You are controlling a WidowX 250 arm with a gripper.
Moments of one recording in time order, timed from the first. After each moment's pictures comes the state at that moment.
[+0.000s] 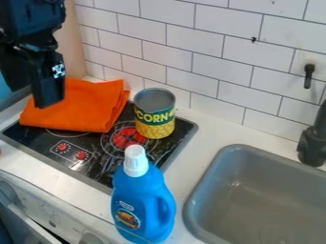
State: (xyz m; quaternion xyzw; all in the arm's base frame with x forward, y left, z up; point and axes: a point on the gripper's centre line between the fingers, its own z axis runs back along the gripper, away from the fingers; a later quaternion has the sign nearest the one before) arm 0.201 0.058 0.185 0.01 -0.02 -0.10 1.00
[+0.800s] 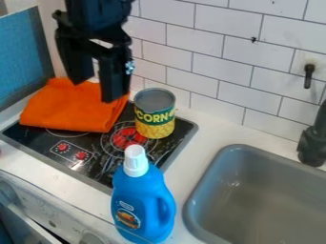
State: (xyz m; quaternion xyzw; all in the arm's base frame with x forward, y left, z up) arm 0.233 0.000 0.191 0.01 -0.05 -0.11 0.99
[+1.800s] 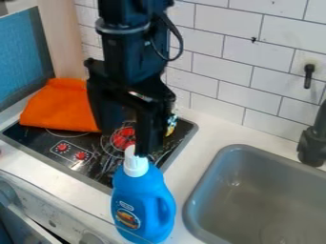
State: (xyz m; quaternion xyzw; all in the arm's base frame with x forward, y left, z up) arm 0.210 -0.049 0.162 0.00 -0.01 -0.11 0.99
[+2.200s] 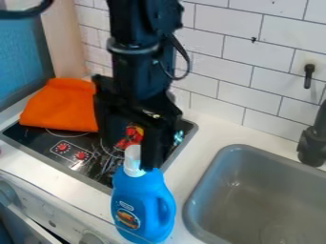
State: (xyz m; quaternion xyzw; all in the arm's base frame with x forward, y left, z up) arm 0.209 -0.055 0.147 0.00 0.01 -0.10 0.99
